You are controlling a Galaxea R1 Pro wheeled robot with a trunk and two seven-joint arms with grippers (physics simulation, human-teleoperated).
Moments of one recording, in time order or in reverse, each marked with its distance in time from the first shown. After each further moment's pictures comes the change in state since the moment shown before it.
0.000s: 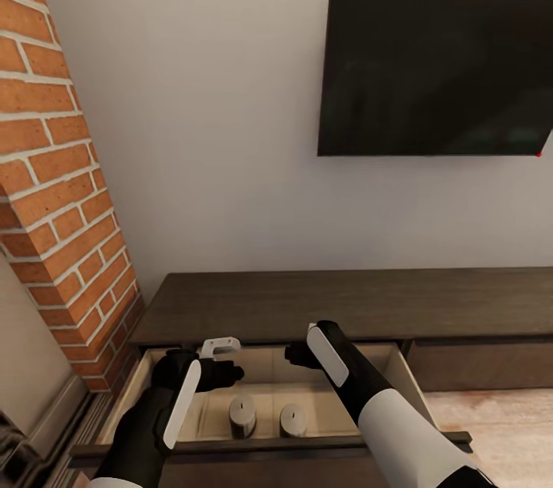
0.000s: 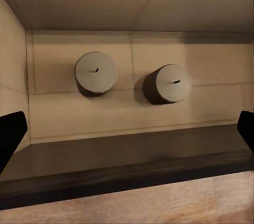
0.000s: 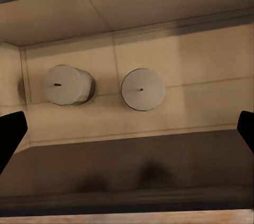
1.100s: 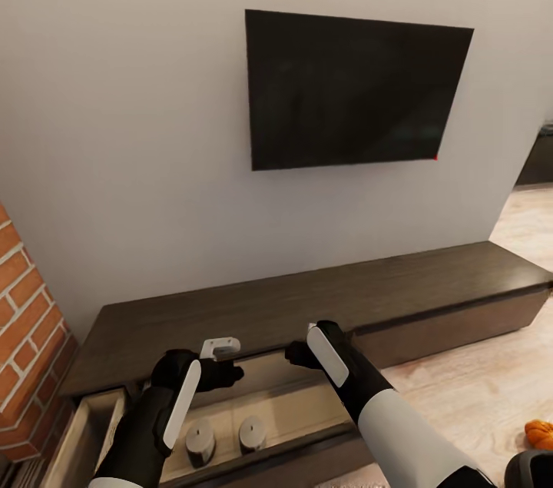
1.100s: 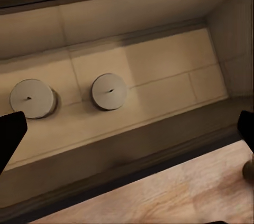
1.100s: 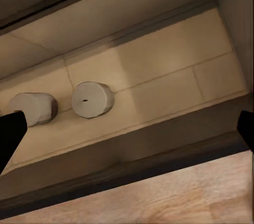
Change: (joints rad) left arm 0.000 0.000 0.000 0.000 0.000 0.001 0.000; right arm 0.000 0.000 -0.001 0.000 0.000 0.000 0.003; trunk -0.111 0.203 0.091
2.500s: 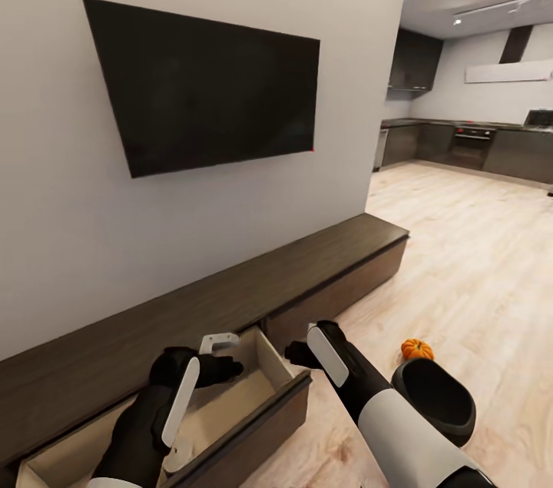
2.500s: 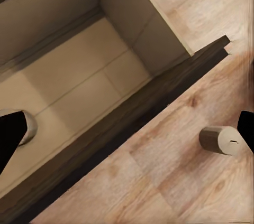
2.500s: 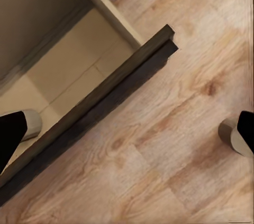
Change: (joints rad) left arm 0.000 0.001 -0.002 -0.032 0.000 -0.001 0.000; right arm 0.000 0.000 0.001 0.000 0.000 -0.002 0.000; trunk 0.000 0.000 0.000
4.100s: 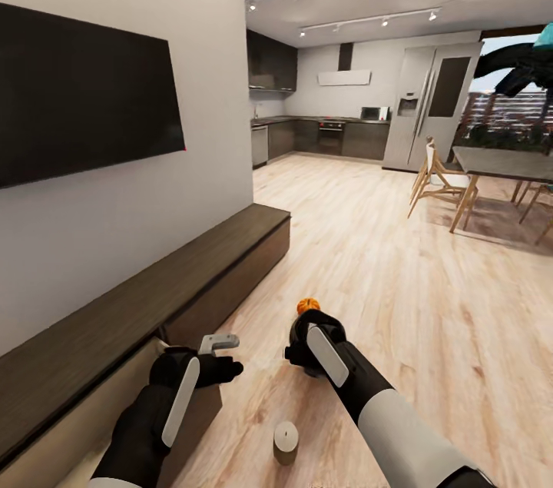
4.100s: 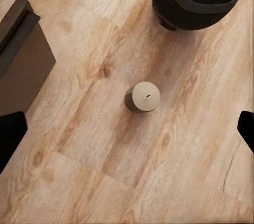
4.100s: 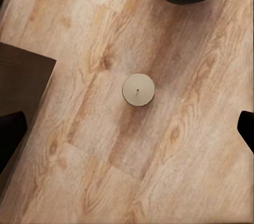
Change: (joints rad) left arm 0.000 0.000 0.000 0.000 -0.001 -0.001 0.001; right arm 0.000 0.000 0.001 0.000 0.000 0.000 0.000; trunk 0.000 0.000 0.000
